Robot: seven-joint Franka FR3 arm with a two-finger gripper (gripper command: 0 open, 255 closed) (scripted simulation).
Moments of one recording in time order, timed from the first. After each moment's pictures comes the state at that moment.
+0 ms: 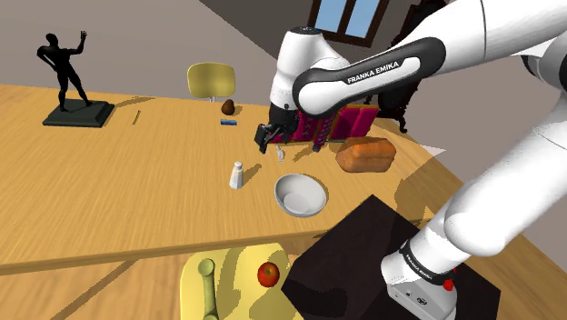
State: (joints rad) arm -0.01 -0.04 0.36 -2.25 -0.09 2.28 0.40
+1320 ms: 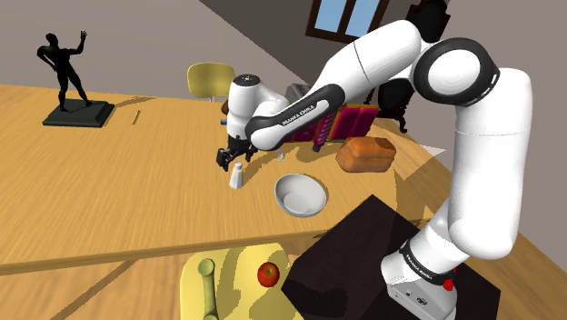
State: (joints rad) arm 0.10 0.53 0.29 -1.87 -0.40 2.43 0.67
